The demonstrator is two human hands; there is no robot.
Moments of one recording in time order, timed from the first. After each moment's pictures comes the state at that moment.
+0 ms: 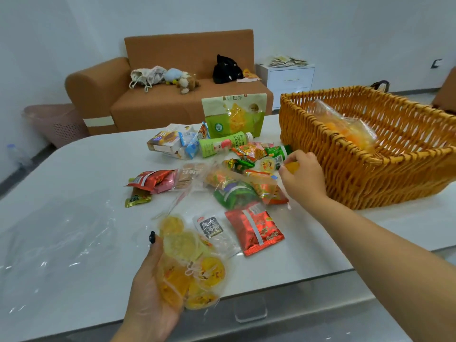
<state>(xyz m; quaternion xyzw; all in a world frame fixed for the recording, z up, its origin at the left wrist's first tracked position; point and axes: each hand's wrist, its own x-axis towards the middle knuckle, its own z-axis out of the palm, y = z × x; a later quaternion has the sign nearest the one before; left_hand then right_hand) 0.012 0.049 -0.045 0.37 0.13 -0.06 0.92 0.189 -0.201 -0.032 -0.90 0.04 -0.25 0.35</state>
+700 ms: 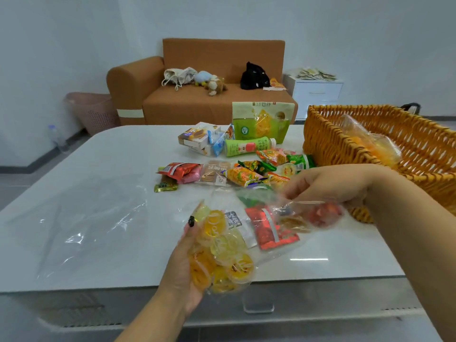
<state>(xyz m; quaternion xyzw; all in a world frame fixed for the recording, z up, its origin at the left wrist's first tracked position) 0.003 0.045 -0.045 0.40 0.19 -0.04 0.89 0.105 -0.177 0.101 -0.78 -0.22 0.46 0.35</state>
